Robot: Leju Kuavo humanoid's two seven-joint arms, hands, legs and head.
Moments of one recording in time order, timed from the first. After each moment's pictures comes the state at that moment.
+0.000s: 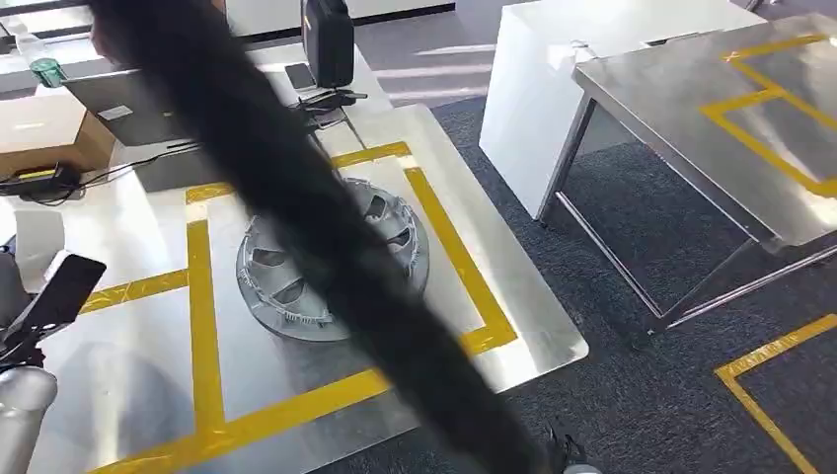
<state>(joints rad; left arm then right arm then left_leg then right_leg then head) -0.79 0.13 -0.27 -0.44 -0.69 0.52 -0.15 -0.05 0.11 -0.73 -0.16 0.55 0.04 0.09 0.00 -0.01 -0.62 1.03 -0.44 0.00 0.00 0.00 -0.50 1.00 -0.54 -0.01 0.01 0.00</state>
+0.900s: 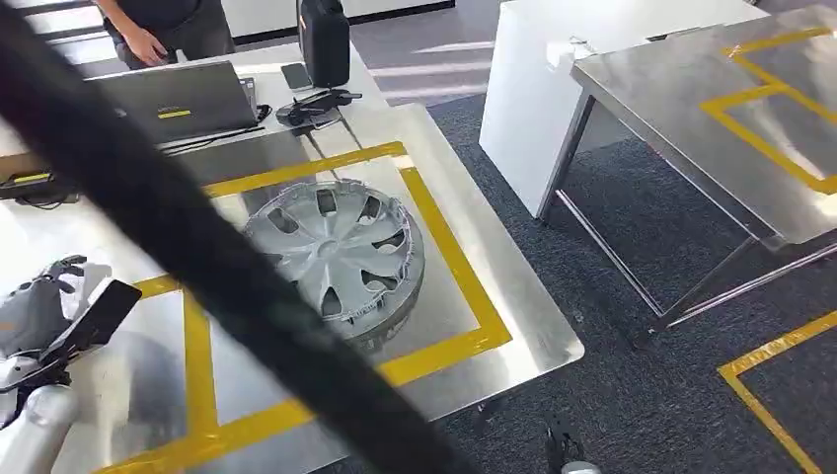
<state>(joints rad) -0.80 0.10 -0.33 -0.25 -0.67 0.58 -0.23 -0.06 0.11 -0.71 -0.16 0.57 0.03 0.12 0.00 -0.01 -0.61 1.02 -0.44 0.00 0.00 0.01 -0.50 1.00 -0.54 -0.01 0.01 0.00</state>
